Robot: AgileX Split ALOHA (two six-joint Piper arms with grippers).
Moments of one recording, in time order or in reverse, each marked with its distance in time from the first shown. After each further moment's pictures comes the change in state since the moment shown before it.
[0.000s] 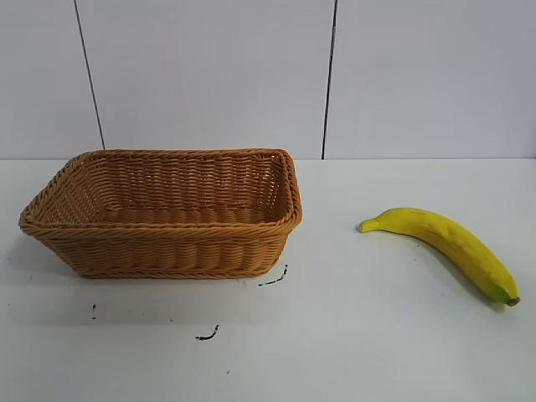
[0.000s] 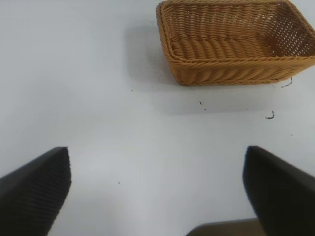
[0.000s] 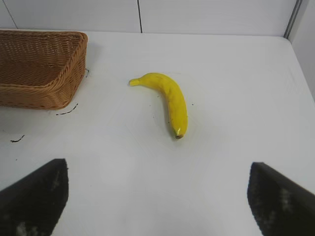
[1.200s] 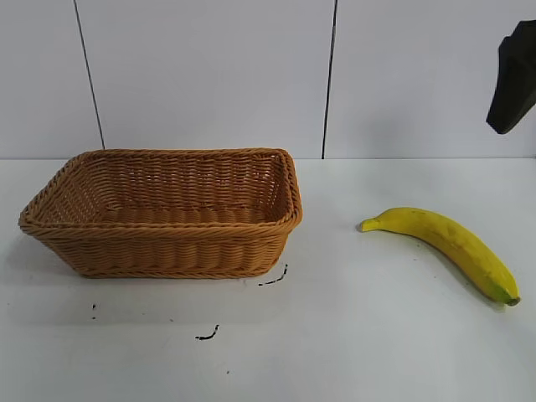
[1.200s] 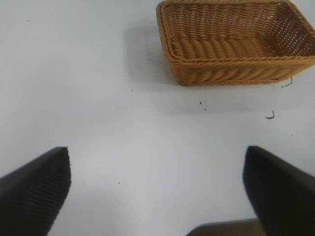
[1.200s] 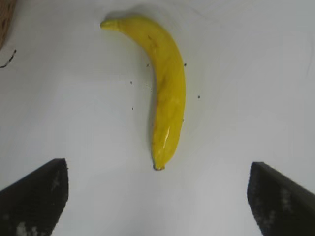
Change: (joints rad) left arm 0.000 0.000 0.000 0.000 0.000 0.000; right arm 0.000 1.324 -0.649 0.048 -0.111 -0.327
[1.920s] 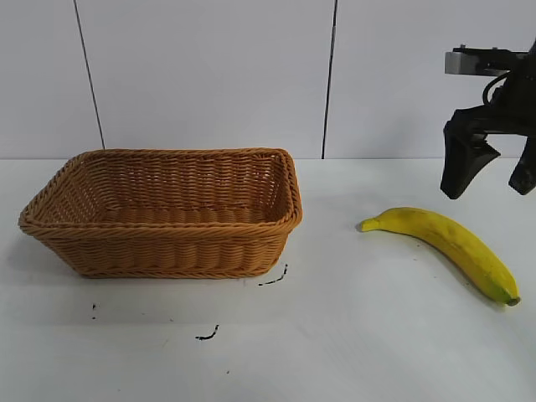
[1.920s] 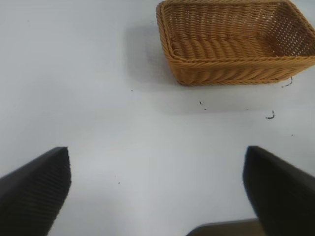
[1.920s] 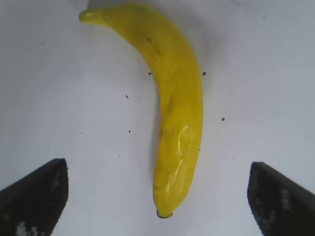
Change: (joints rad) left arm 0.000 0.000 0.000 0.000 0.000 0.000; right arm 0.000 0.077 -0.003 0.017 0.014 0.003
